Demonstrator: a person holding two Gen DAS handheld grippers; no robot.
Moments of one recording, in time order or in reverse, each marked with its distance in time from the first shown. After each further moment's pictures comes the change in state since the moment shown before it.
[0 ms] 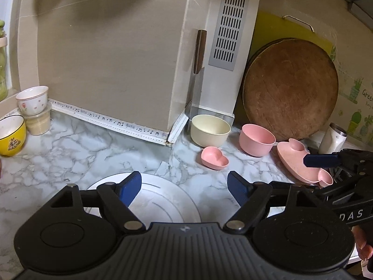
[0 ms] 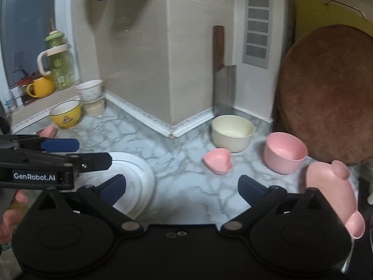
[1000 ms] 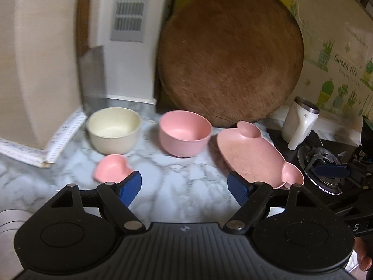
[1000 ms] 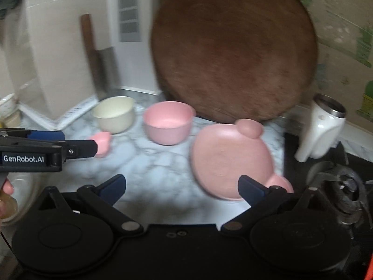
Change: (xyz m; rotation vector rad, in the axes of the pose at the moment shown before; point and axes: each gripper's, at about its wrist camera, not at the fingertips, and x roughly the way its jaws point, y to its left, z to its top) left arm 0.130 -0.152 0.029 0.134 0.129 -0.204; right arm -0.010 -0.173 -0.043 0.206 0.080 -0.297
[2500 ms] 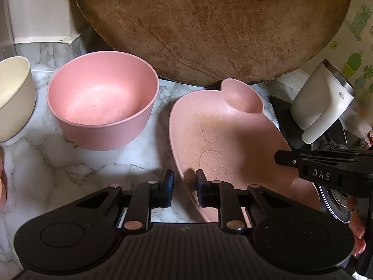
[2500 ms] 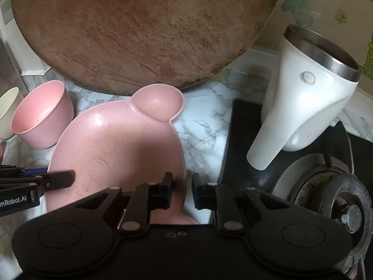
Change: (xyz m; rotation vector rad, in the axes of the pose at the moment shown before) left arm 0.201 -0.066 0.024 -0.084 0.300 -0.078; right arm 0.155 -0.141 0.024 0.118 0.251 -0.080
